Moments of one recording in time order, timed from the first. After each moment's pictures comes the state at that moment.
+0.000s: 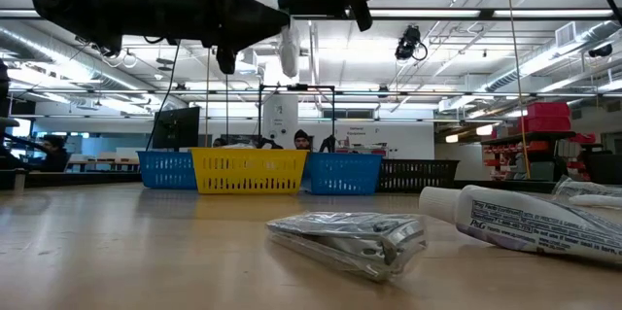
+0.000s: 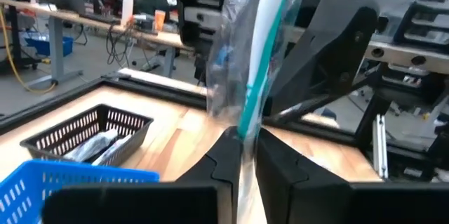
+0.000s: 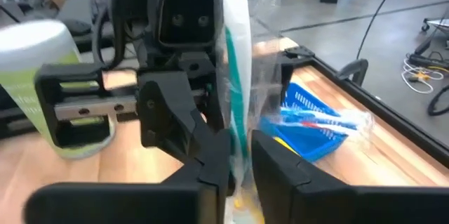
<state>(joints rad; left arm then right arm) -0.06 1.39 0.43 1.01 -0.17 -0.23 0.14 1.65 1.14 0.18 0.41 0.20</state>
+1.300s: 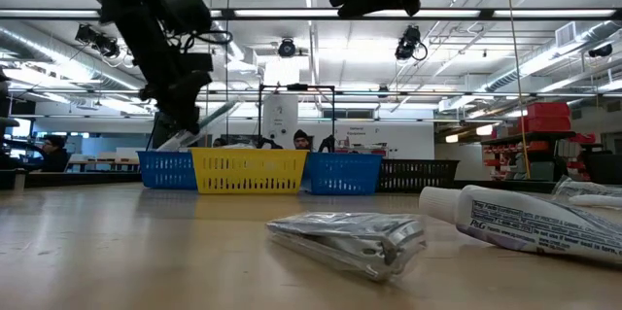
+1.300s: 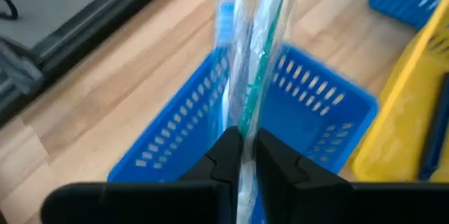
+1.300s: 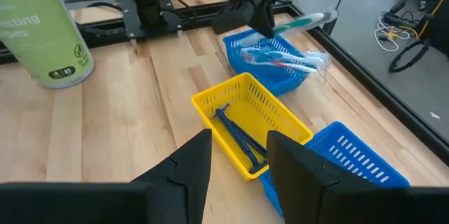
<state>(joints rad) 0.47 1.17 0.66 -0.43 -0.29 -0.22 0.21 1.48 1.14 -0.24 0.49 0.28</state>
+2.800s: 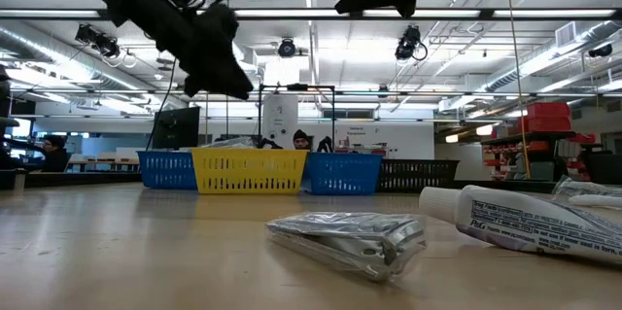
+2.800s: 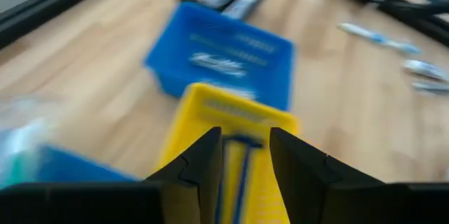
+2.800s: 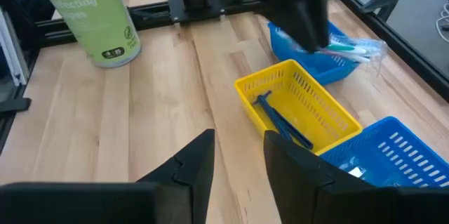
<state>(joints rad) 0.29 1.17 0.64 -0.06 0.00 -0.30 0.21 1.48 1.14 -0.25 0.34 0.28</state>
